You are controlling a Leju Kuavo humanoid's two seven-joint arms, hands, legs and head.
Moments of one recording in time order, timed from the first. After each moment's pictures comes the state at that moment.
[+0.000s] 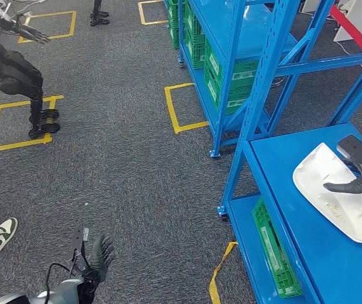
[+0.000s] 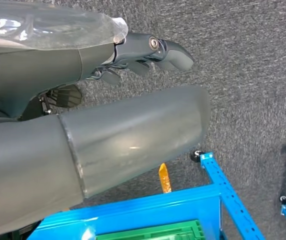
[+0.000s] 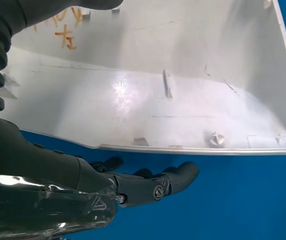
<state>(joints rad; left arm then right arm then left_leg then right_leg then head) -0.25 0.14 -0.56 -0.29 1.02 -0.18 -0.42 -0.98 -0.32 0.88 -0.45 -0.20 0.20 0.10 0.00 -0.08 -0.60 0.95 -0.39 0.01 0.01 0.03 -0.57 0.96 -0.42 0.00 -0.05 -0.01</state>
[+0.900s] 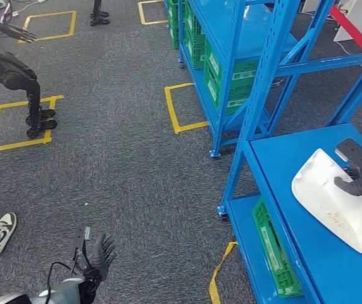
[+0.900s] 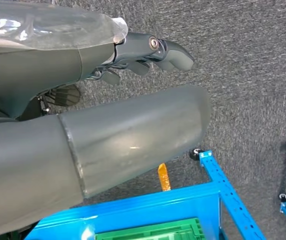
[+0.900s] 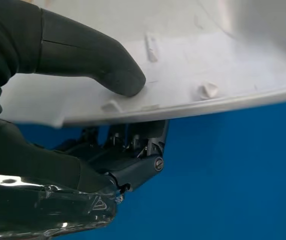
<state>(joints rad) -0.26 0.14 -0.56 -0.29 1.02 -0.18 -0.42 -0.97 -0.31 0.89 -0.44 -0.19 0.17 0.10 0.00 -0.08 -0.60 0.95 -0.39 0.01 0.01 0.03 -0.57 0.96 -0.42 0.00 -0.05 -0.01</state>
